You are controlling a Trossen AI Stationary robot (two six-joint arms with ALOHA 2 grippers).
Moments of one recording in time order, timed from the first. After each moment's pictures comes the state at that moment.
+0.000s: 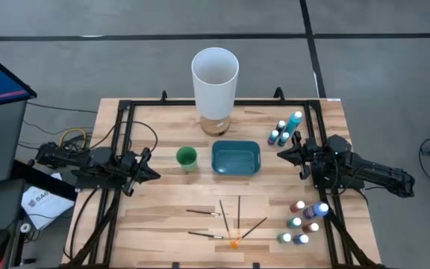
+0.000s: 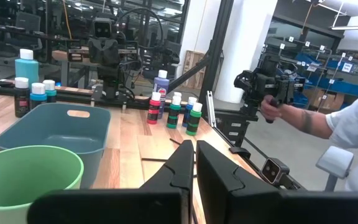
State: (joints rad) left arm -0.21 0.01 0.01 0.05 0.03 -0.19; right arm -0.32 0.01 0.01 0.06 -0.34 0.19
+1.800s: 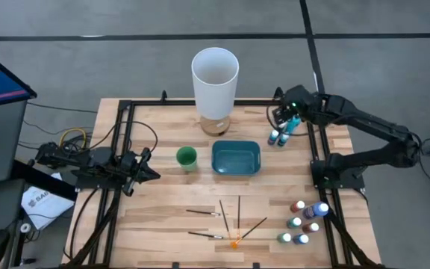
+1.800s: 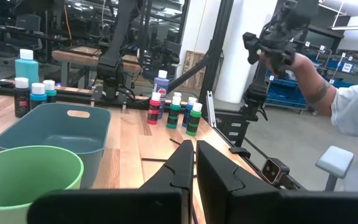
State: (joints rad) left arm -0.21 0.01 0.01 0.05 0.03 -0.19; right arm -0.46 1.13 1.20 -1.07 0.57 0.53
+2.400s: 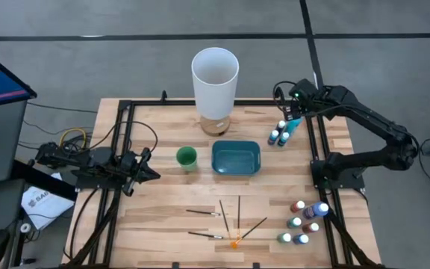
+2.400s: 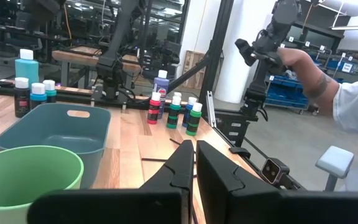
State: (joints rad) left arm -0.21 0.01 0.01 0.05 0.03 -0.19; right arm -0.62 1.15 1.22 -1.27 0.39 0.59
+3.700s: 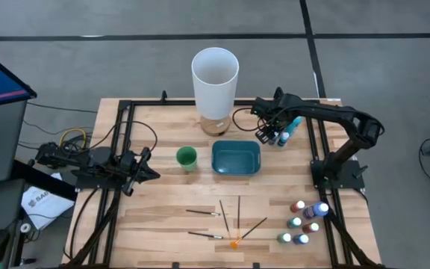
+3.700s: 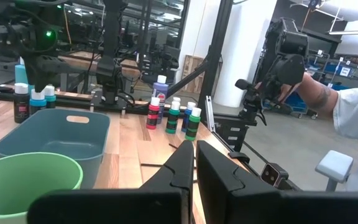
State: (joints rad) left arm -0.21 0.01 0.01 0.08 0.03 -0.19; right arm -0.49 1.59 1.21 -1.15 0.20 0.40
